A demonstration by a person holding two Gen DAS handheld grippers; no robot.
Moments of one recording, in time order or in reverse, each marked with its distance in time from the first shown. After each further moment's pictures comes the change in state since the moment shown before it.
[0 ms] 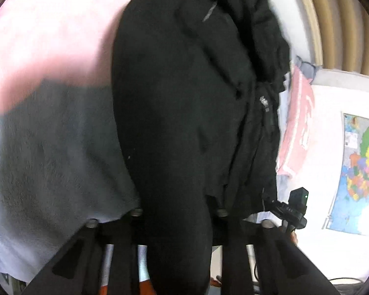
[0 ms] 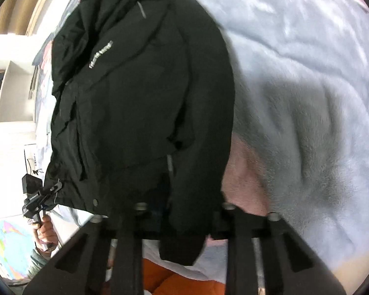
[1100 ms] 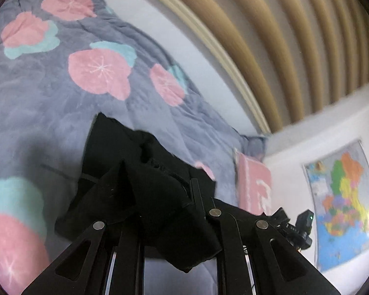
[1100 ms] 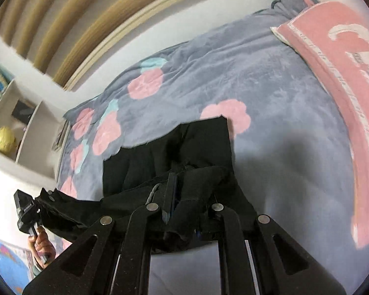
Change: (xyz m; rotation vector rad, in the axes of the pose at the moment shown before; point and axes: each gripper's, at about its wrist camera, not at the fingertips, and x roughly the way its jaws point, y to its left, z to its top) left arm -0.095 -0.195 0.255 0.186 -0.472 -0.128; right arm -0.150 0.164 0.292 -0.201 -0.406 0.026
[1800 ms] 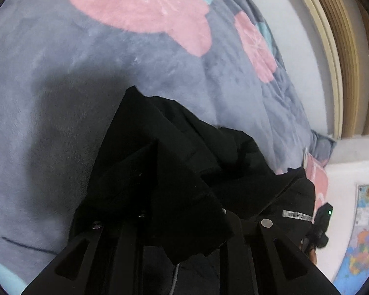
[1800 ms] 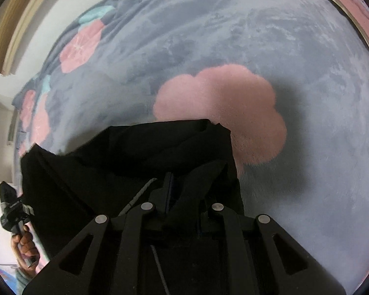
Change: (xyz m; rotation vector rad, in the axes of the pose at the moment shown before) left arm 0.206 0.117 0.051 -0.123 0.252 0.237; right arm 0.240 -0.058 0.065 0.021 0.248 -0.142
